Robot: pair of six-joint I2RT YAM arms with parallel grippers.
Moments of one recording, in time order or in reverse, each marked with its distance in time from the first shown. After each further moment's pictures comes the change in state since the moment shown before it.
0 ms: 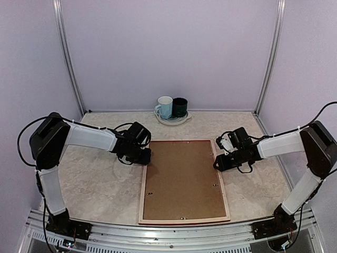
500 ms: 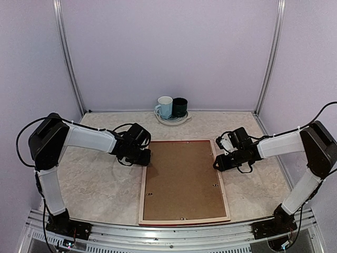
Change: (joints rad) left arm -0.007 -0.016 -0.026 0.029 -0.024 -0.023; right arm -0.001 0.000 0.000 0.000 -0.002 0.000
